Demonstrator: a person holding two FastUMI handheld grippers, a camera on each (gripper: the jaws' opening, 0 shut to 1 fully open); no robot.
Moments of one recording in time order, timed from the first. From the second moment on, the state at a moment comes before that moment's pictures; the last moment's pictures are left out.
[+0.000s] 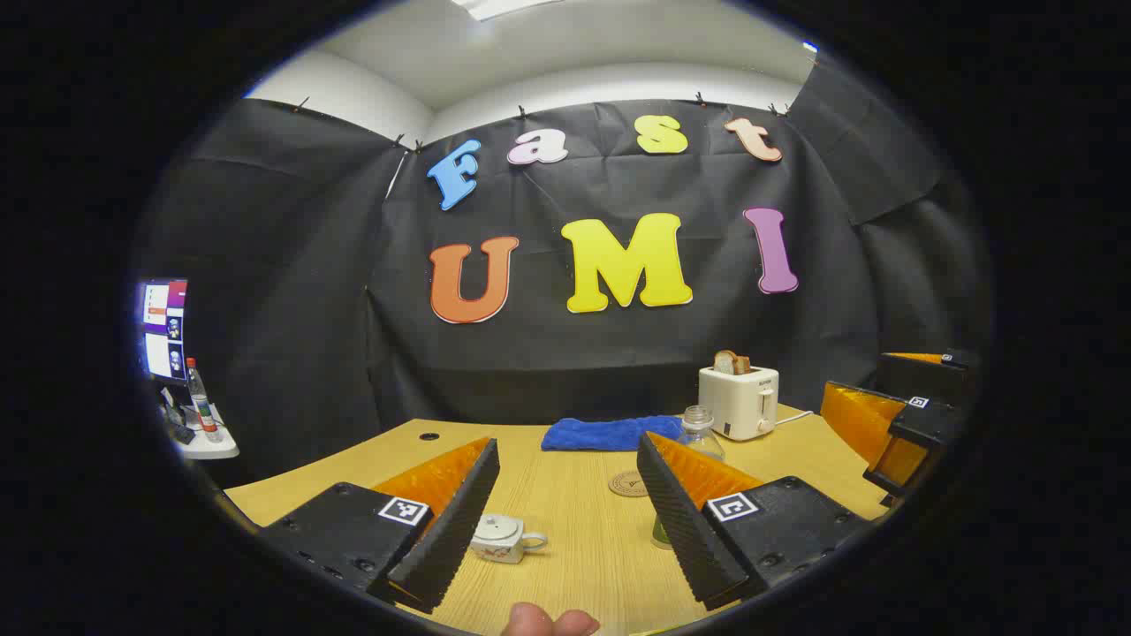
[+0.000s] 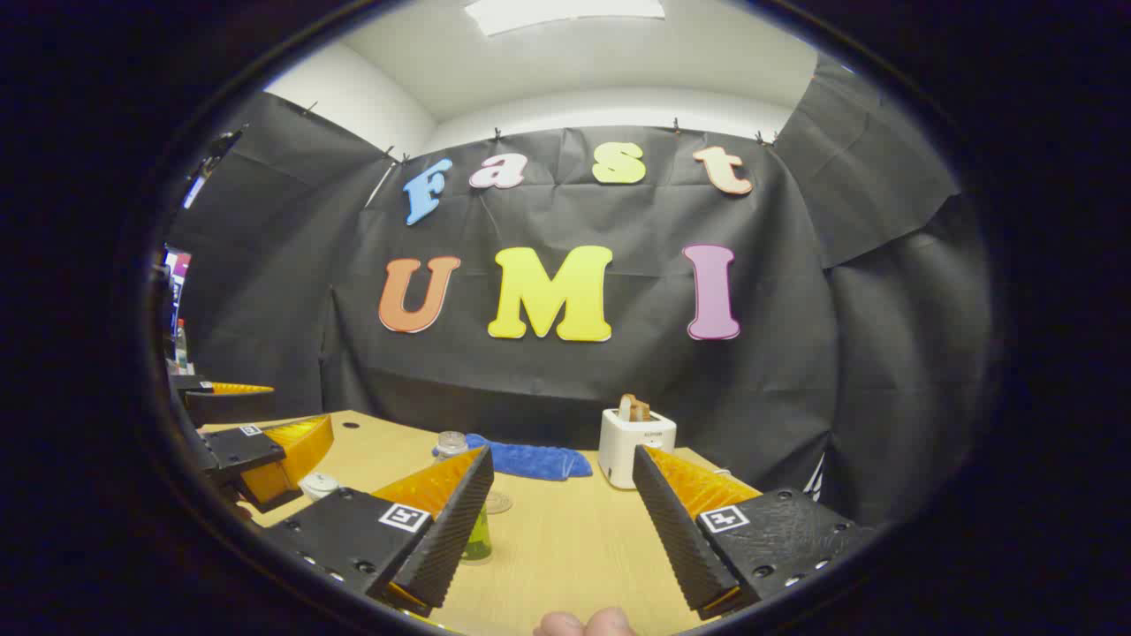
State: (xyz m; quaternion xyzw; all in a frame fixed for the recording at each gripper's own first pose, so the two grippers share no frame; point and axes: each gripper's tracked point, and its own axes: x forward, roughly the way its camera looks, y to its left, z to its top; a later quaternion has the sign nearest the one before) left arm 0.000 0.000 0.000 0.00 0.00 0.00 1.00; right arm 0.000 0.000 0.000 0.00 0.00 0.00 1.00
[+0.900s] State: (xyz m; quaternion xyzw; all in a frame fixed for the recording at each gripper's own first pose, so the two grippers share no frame) left arm 0.012 0.024 -0.018 -0.01 0.02 0.01 1.00; right arm 0.001 0.012 0.005 0.00 -0.01 0.00 1.00
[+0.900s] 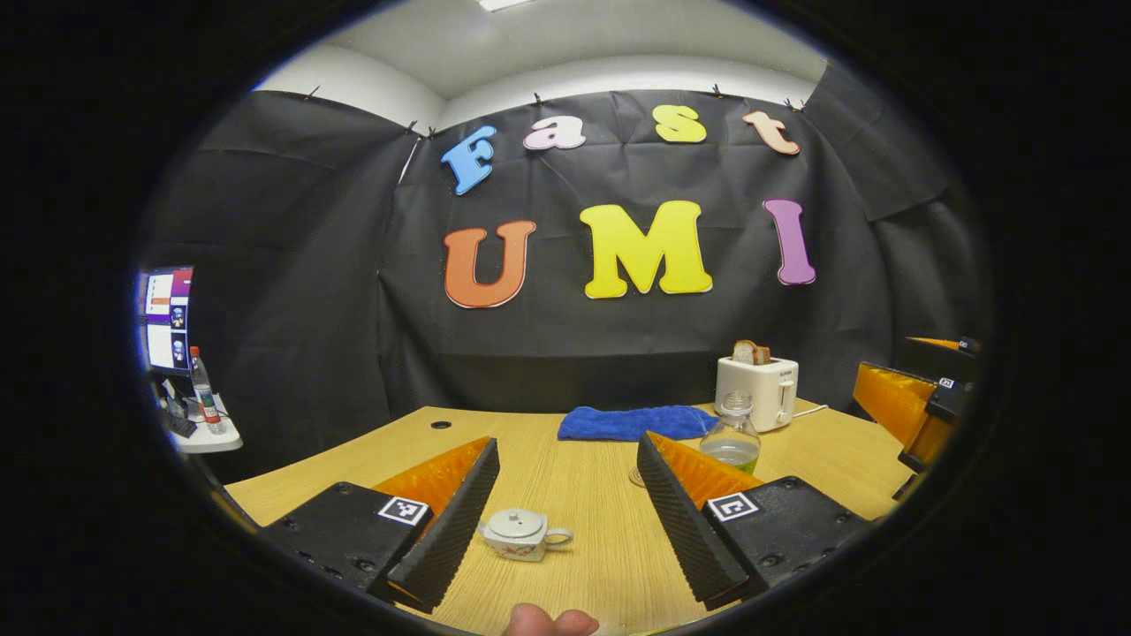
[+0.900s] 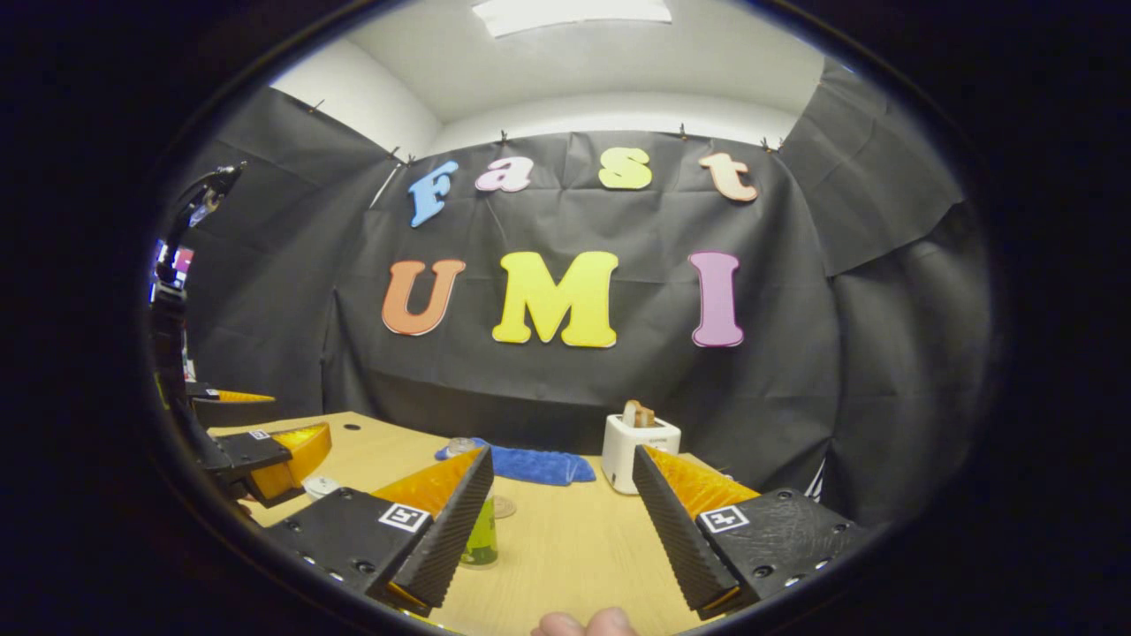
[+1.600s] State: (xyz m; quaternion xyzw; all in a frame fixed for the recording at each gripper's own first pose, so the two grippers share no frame) left arm 0.015 0.033 -0.025 -0.01 0.03 0.01 1.00; right arm 0.002 0.015 0.001 -0.01 -0.01 0.00 1.00
